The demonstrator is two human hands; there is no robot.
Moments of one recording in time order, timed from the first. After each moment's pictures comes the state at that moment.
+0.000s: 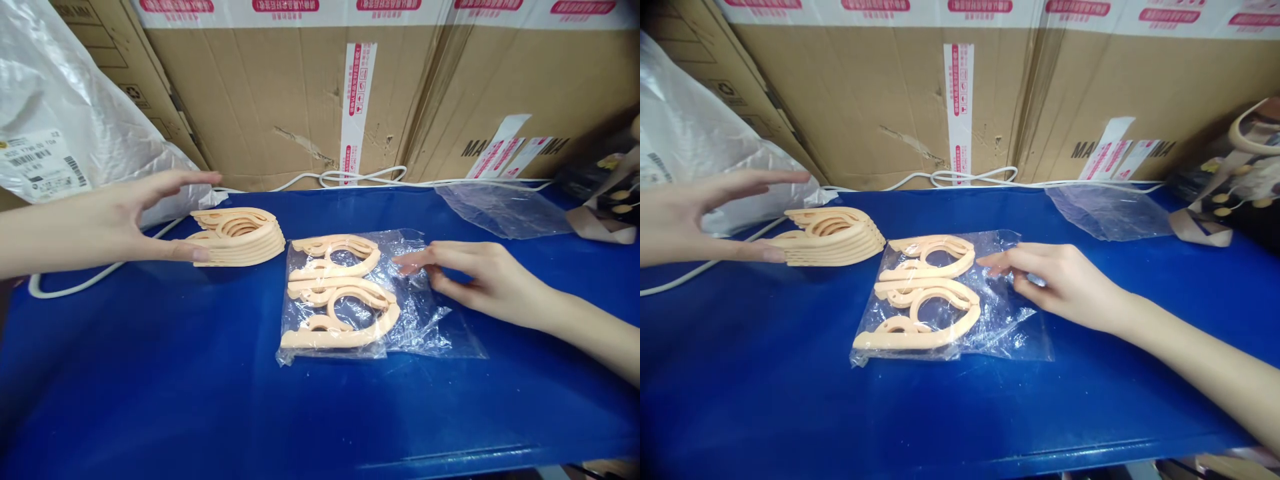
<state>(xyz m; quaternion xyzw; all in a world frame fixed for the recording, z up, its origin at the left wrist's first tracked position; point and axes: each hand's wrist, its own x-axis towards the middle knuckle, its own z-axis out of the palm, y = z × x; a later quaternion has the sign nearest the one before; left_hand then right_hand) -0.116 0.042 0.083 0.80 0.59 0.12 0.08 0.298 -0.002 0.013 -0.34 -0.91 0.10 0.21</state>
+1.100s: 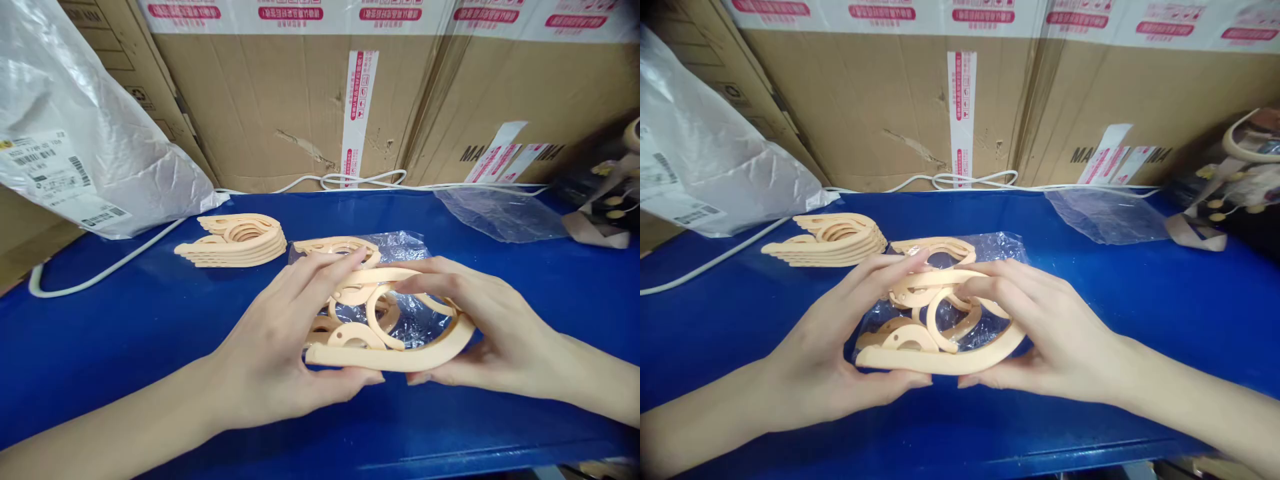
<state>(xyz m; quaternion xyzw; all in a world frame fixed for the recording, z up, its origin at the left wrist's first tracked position) 0.006 -0.038 0.016 0.89 0.30 0.32 0.14 0.265 -0.042 0.020 -0.30 -0.92 0.06 0.26</state>
